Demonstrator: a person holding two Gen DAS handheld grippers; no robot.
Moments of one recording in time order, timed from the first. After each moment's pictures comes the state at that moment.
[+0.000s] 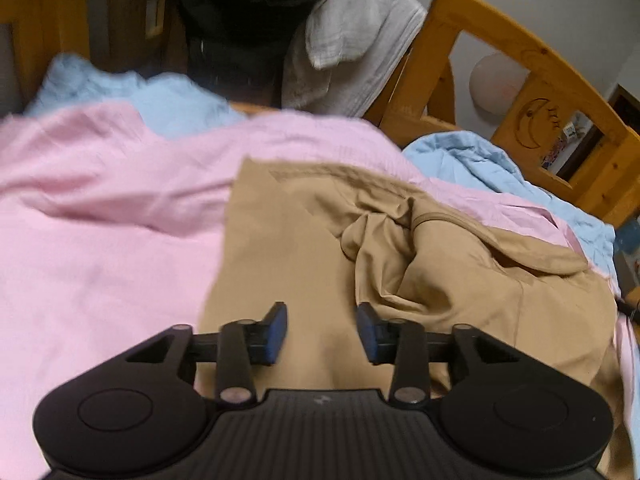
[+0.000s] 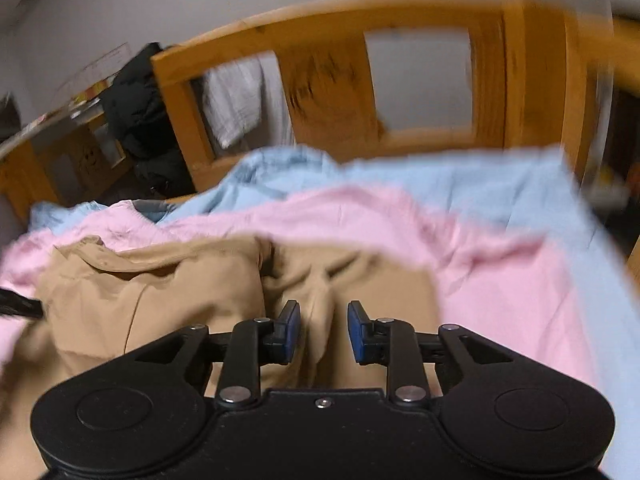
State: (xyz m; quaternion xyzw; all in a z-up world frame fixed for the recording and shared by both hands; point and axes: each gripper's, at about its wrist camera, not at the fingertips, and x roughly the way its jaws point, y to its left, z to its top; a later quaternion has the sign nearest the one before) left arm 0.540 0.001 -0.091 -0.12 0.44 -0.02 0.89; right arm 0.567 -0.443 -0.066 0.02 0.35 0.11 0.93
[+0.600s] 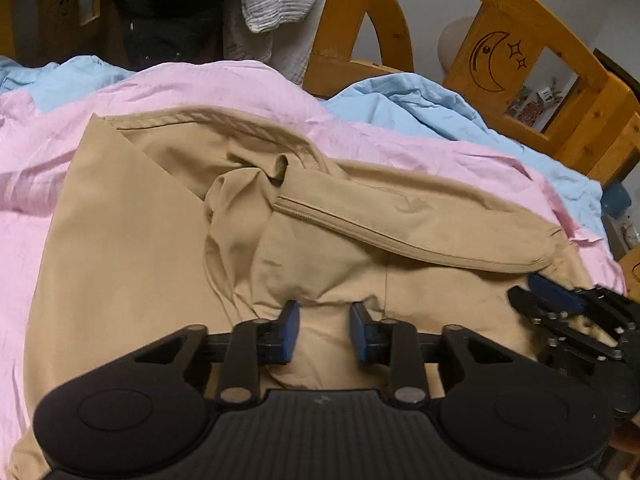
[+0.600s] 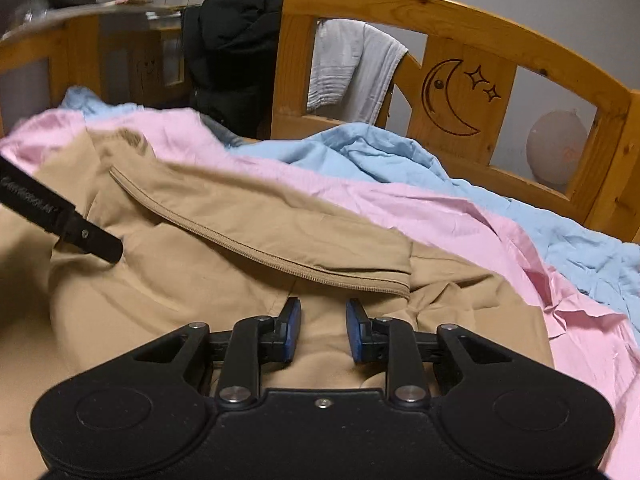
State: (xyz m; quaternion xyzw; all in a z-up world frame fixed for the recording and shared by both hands) left arm 0.582 -0.084 -0.134 -0.11 0.47 -0.06 0.87; right arm 0.567 -0.340 -0.123 -0.13 0.33 0.18 0.92
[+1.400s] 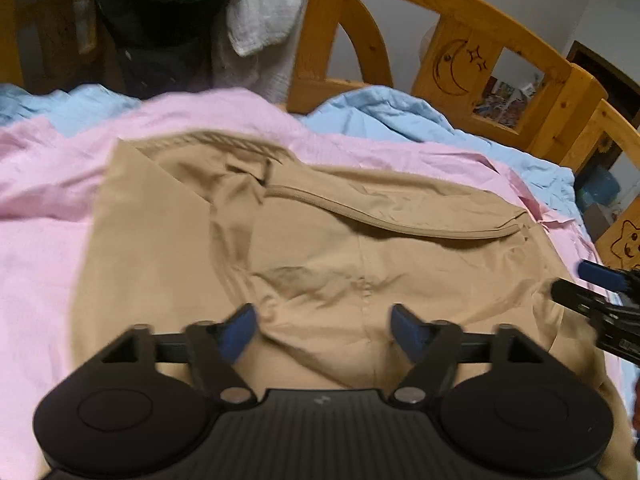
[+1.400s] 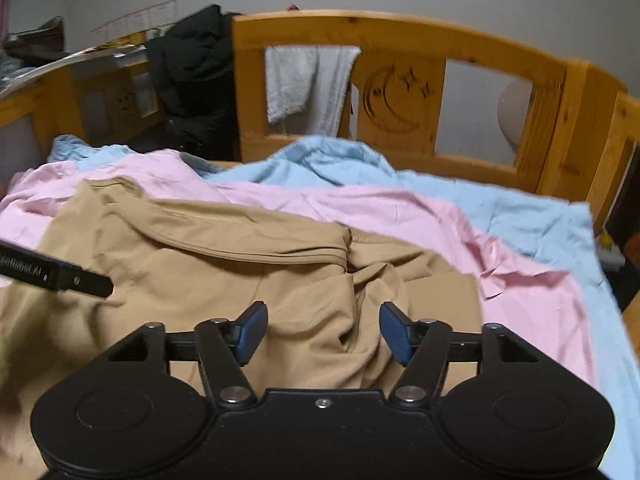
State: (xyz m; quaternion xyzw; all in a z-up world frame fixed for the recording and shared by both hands) left arm 0.535 -0.086 -0.095 -0.08 0.45 -0.07 0.89; right arm 0.528 -0.389 -0.063 -0.06 0.35 0.15 0.92
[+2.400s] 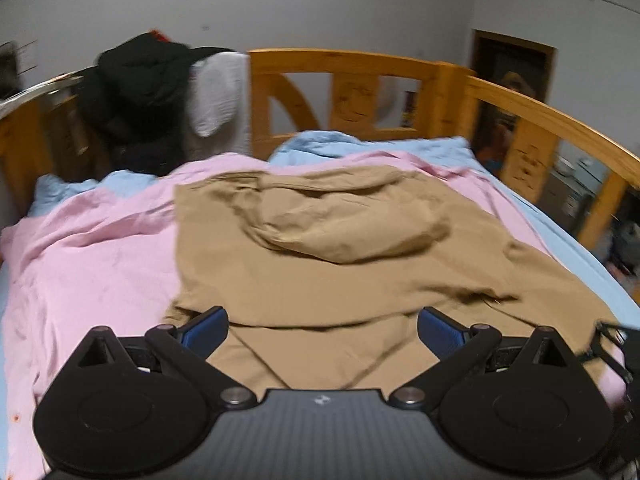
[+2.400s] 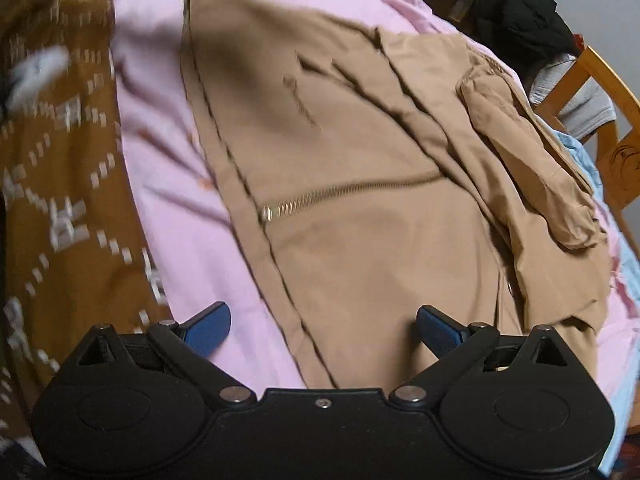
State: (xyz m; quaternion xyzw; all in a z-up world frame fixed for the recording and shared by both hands) left arm 0.317 -0.052 -0.025 0.03 0.35 -0.17 0.92; right arm 0.205 -0.349 -0.096 -0.38 0.37 0.39 0.75
